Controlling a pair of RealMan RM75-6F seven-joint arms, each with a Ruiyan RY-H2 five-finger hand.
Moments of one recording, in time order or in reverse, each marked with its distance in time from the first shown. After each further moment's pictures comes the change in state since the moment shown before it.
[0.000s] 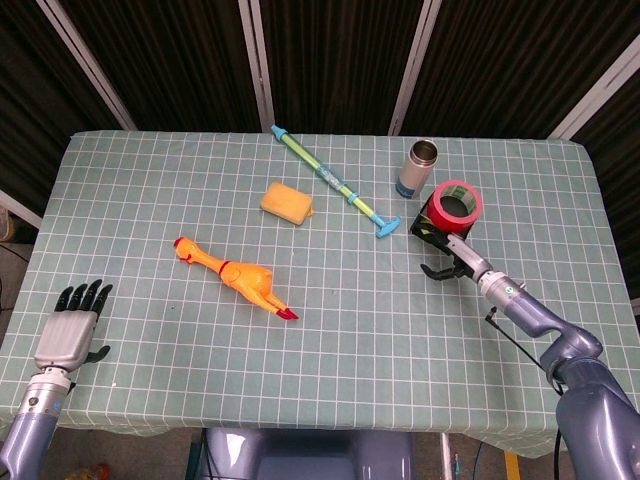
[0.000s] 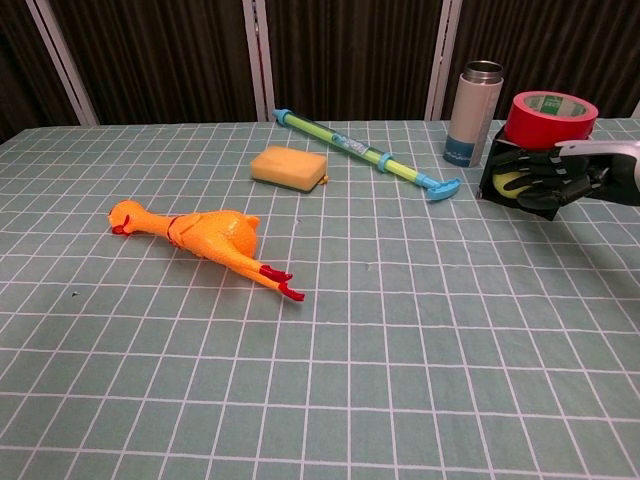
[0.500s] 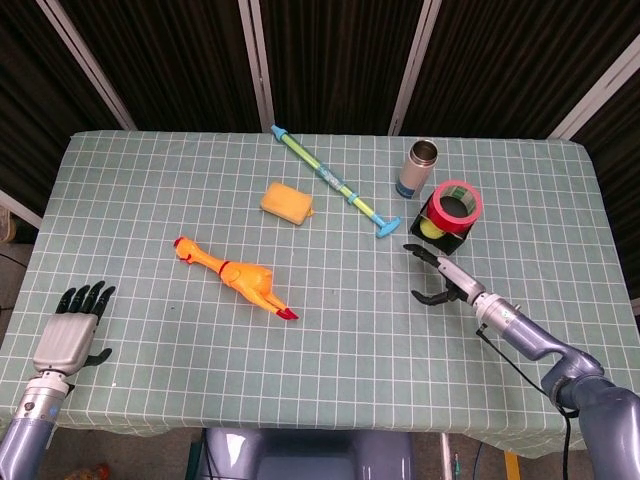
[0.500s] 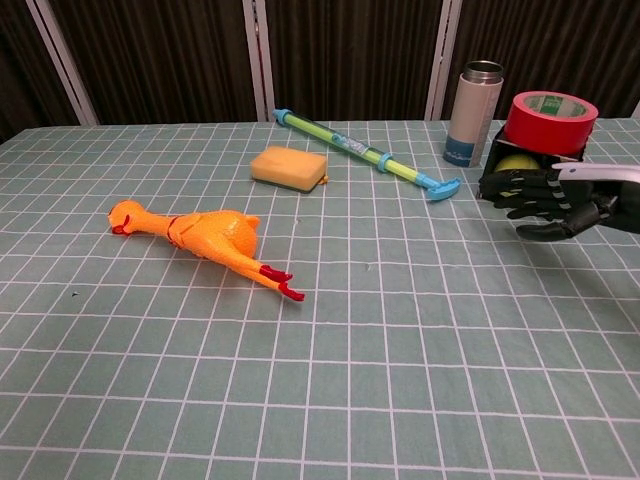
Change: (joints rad) left arm 0.012 0.032 0.018 -0.034 0.058 0.018 -0.042; right arm -0.048 0.085 0.010 -0.255 -0.002 0.111 -0.204
